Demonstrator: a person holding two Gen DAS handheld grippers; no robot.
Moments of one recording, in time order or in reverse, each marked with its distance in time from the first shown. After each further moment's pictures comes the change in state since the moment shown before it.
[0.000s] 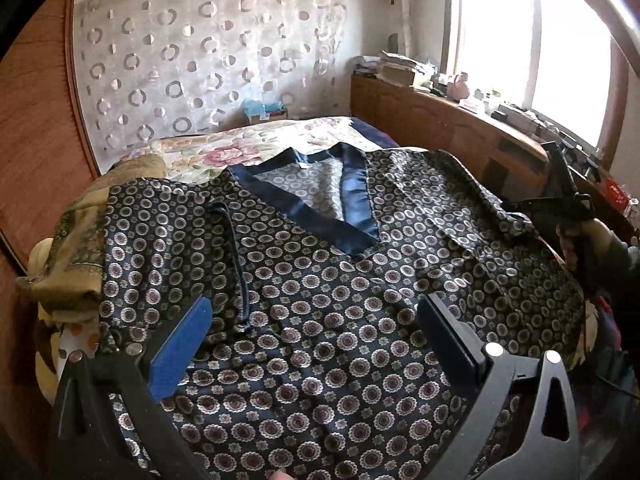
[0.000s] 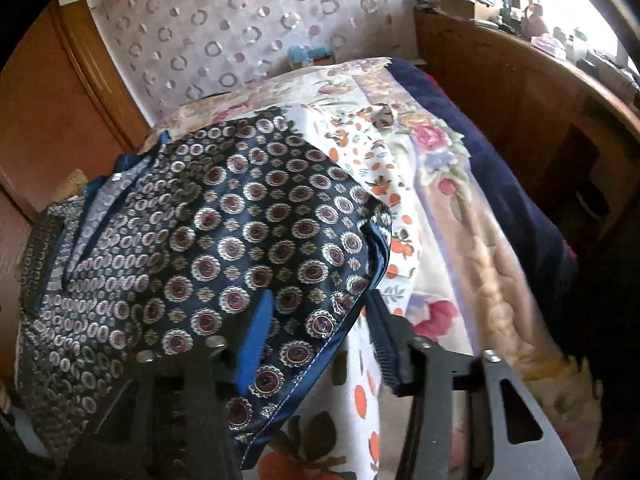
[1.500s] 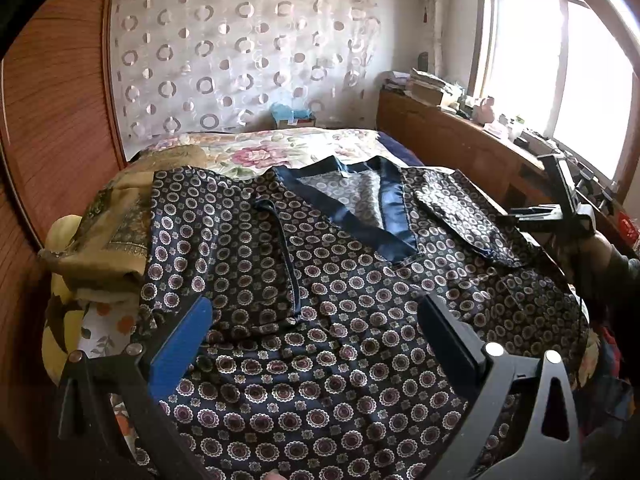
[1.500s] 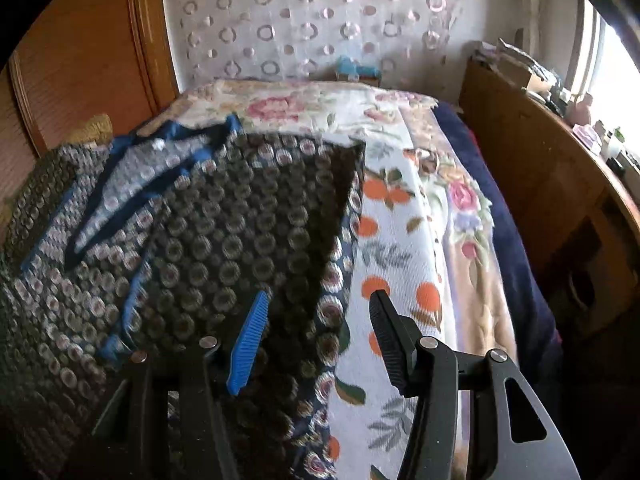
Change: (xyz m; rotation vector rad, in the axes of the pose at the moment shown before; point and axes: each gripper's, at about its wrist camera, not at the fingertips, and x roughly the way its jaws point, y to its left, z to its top) left arm -0.017 0.038 -0.009 -0.102 -0.033 0.041; right arm 0.053 0.085 0.011 -0.284 0.008 -0.097
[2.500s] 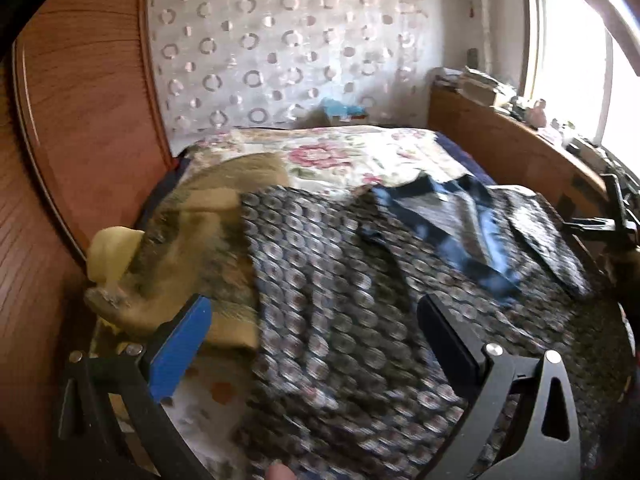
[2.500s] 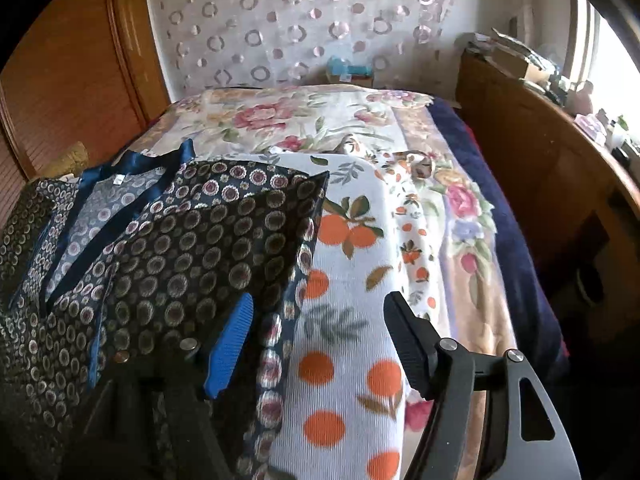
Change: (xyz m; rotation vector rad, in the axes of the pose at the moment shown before) left arm 0.038 0.095 0.049 -0.034 0.028 0.172; right arm 0.045 -0.043 0.037 0.058 -0.037 0.055
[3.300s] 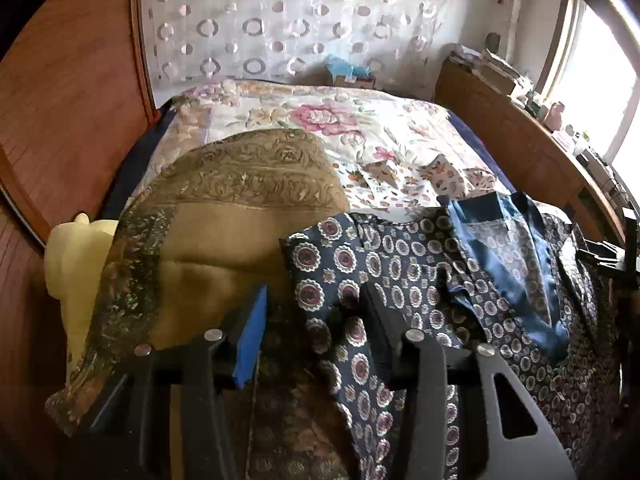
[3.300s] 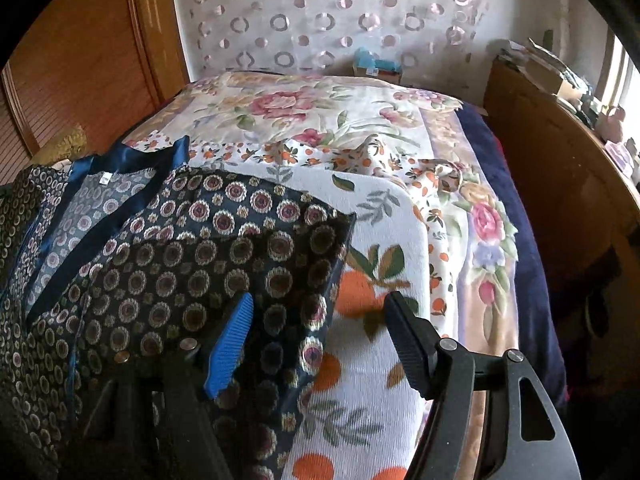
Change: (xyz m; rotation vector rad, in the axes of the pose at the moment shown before) left arm 0.122 0.064 0.060 -0.082 0.191 -0.098; right arm 0.041 -0.003 0.043 -0.101 0.037 0.037
